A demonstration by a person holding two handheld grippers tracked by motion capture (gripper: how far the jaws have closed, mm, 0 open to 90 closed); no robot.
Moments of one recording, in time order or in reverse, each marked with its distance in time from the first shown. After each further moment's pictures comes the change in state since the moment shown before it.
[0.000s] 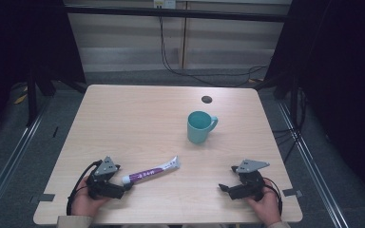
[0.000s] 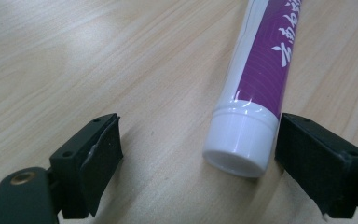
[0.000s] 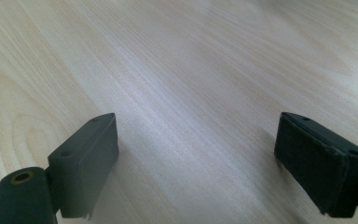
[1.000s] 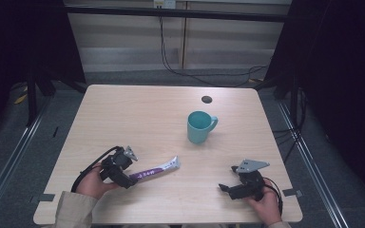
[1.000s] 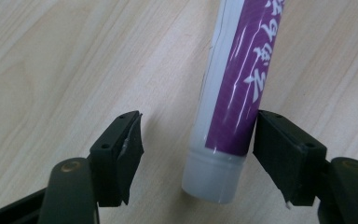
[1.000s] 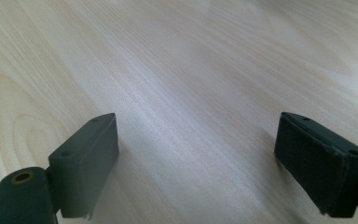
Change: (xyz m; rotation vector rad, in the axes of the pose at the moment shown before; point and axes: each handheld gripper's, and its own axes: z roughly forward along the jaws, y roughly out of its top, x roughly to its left) left arm -0.008 0.079 0.016 0.459 -0.077 0.121; right arm 0.000 0.000 0.000 0.000 0.001 0.001
